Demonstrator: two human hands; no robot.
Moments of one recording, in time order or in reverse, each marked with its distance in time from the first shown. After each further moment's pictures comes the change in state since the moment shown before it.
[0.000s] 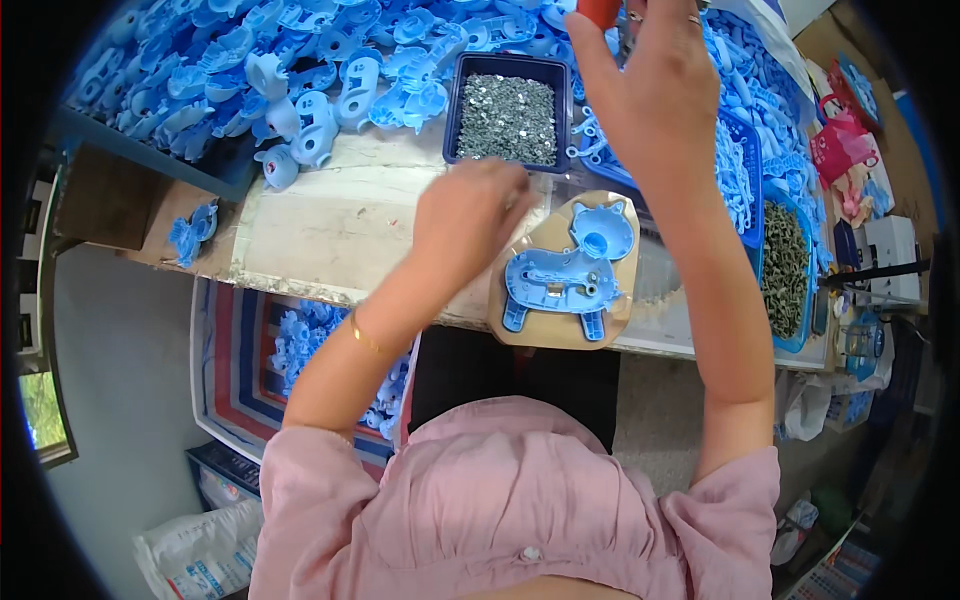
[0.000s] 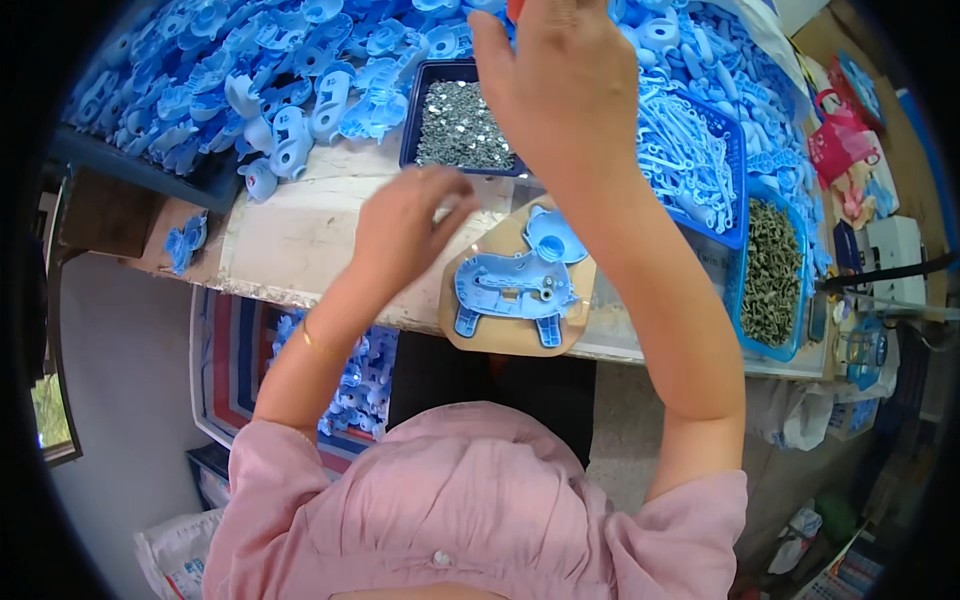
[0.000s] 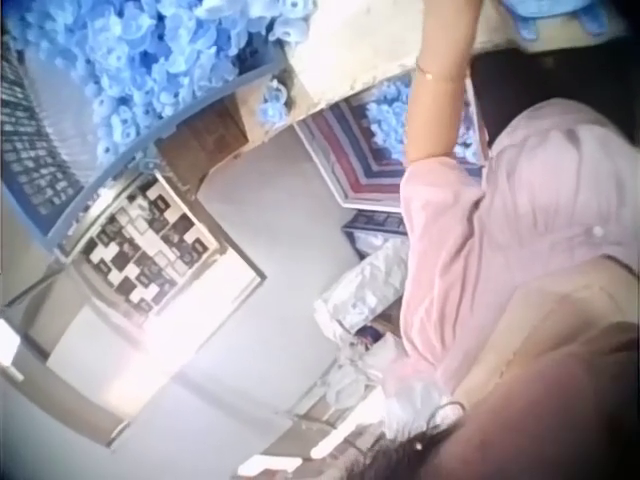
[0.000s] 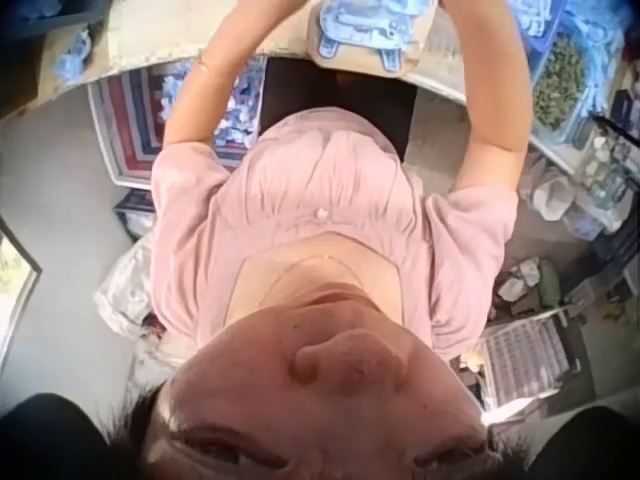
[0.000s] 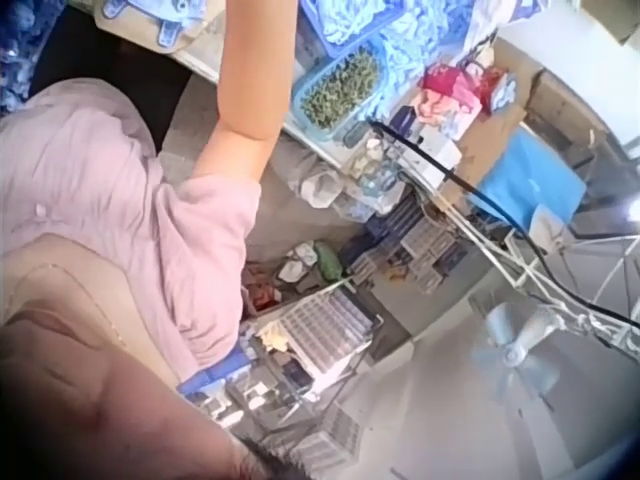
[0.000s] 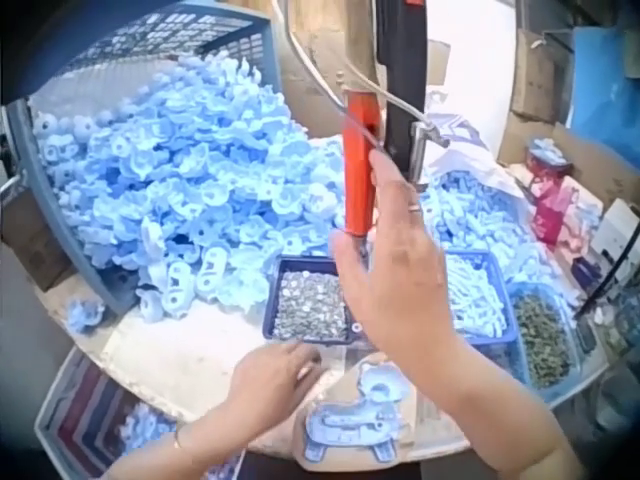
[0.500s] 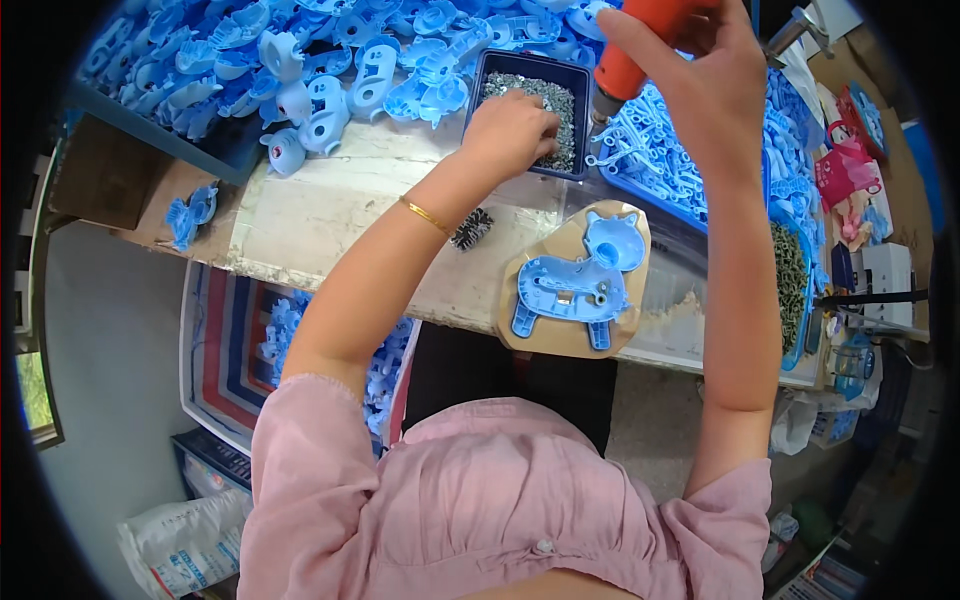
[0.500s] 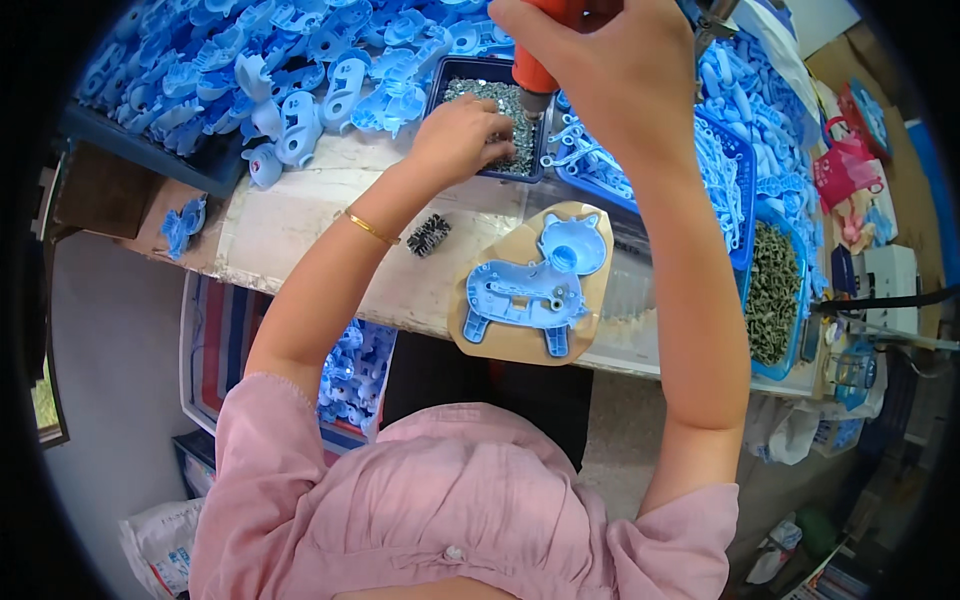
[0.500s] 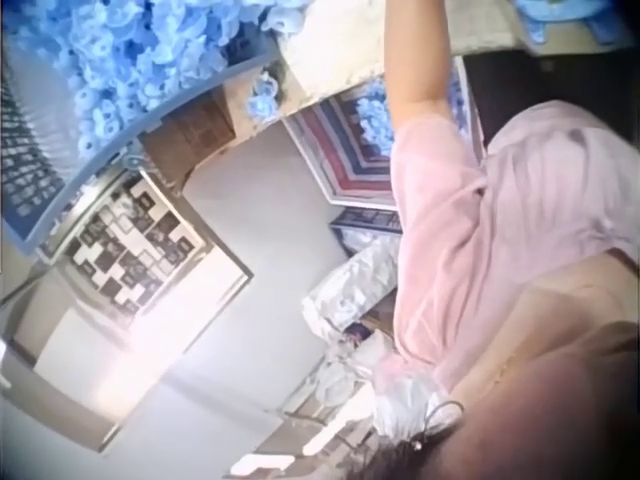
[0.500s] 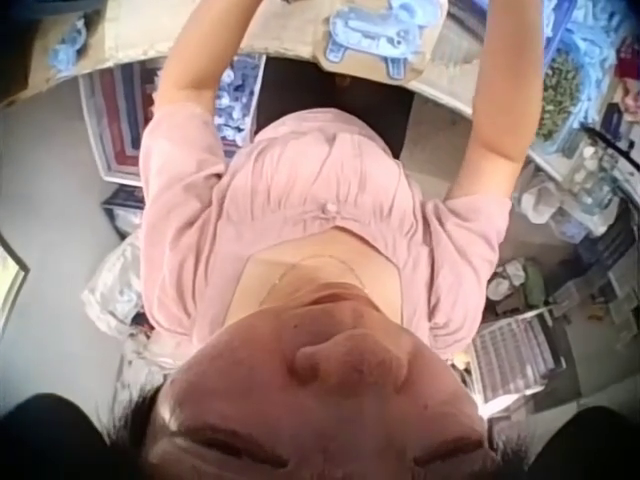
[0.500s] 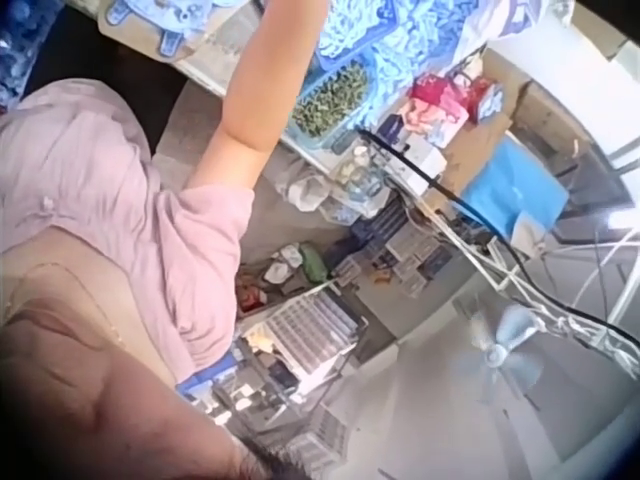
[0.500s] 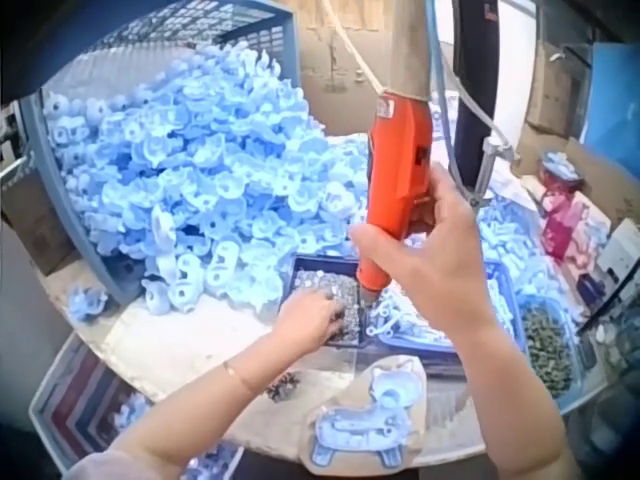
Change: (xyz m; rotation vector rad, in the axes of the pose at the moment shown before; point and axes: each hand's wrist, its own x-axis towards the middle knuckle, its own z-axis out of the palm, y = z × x) left_hand 0.093 -0.069 0.044 0.213 -0.102 0.152; right_hand 0.033 -0.006 -0.009 0.529 -0.042 0.289
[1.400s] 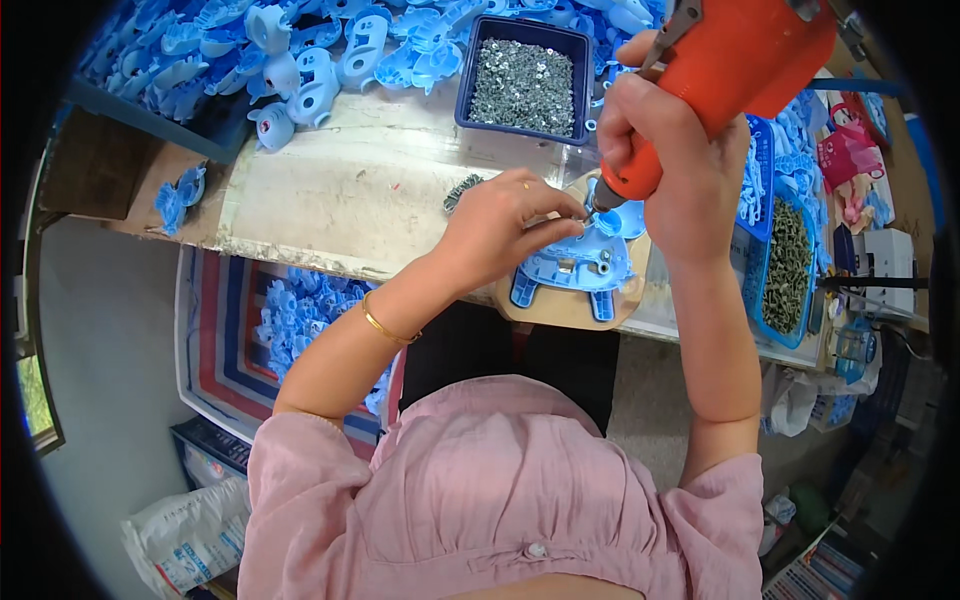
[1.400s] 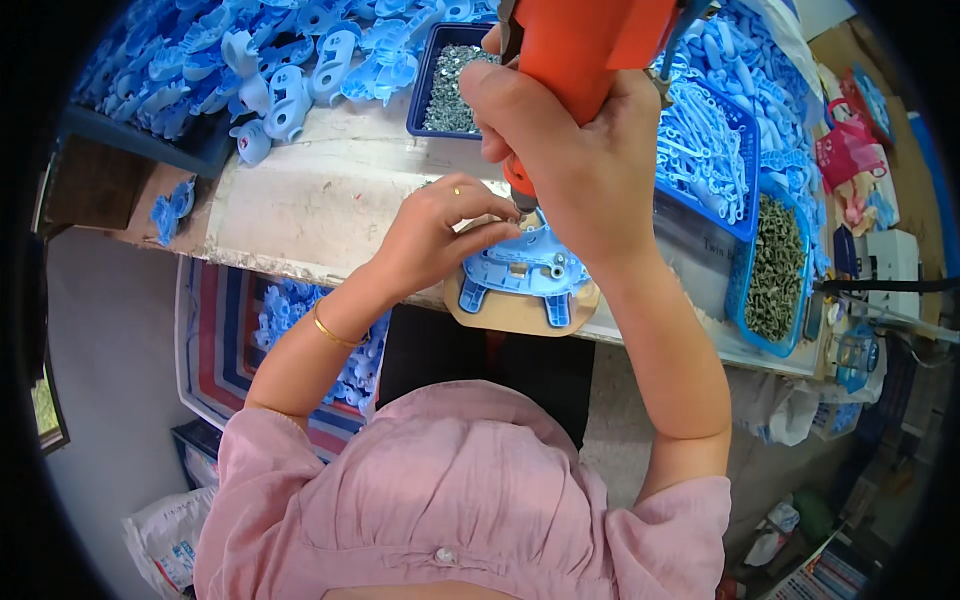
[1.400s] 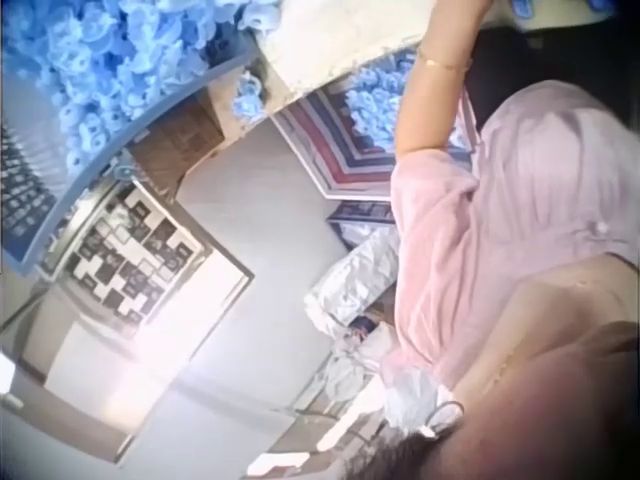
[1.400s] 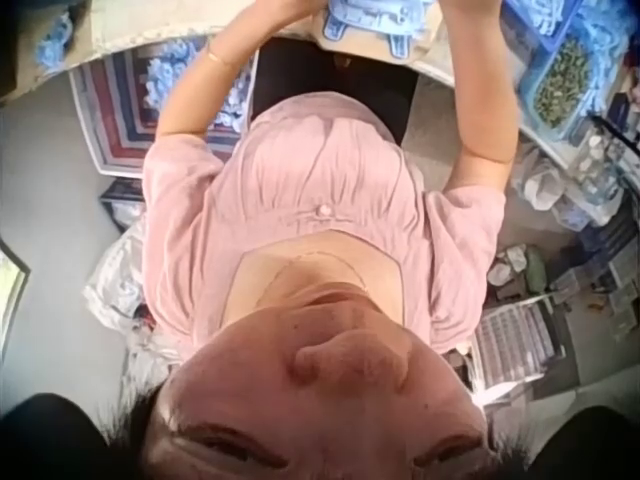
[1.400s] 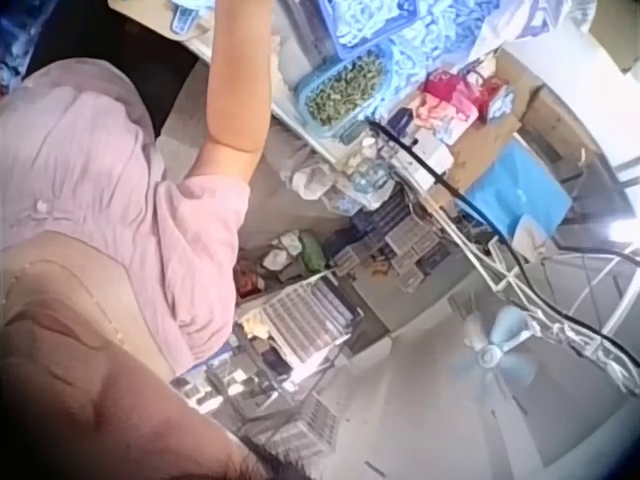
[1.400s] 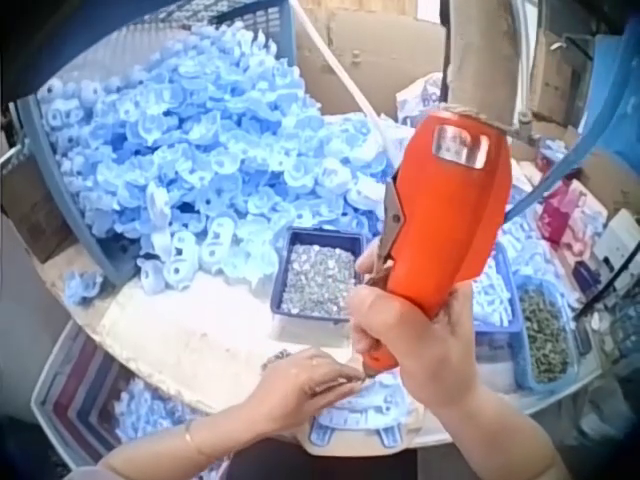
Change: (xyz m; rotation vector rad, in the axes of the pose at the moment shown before) left_hand -0.110 0.082 -0.026 -0.682 0.087 -0.083; right_hand -0.082 -0.005 -0.002 0.505 -0.182 0.304
